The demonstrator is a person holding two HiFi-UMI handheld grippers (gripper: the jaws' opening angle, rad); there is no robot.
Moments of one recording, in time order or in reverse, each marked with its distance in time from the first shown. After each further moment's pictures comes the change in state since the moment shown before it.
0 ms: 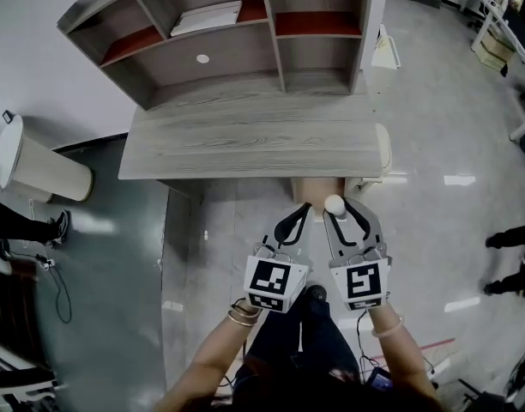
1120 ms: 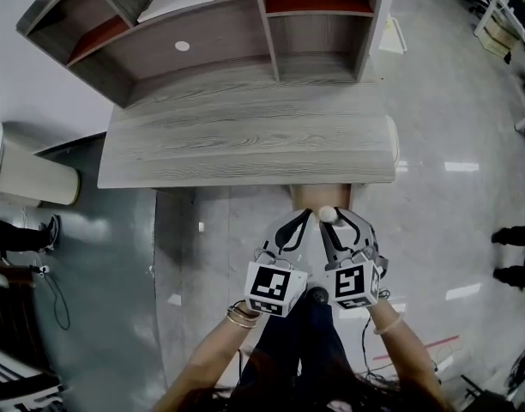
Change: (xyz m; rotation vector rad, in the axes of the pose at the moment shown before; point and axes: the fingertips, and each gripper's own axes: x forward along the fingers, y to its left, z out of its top) left arm 0.066 0.040 -0.087 -0.031 0.046 -0.037; right arm 0.083 0.006 -0.128 -0.143 0.195 0.057
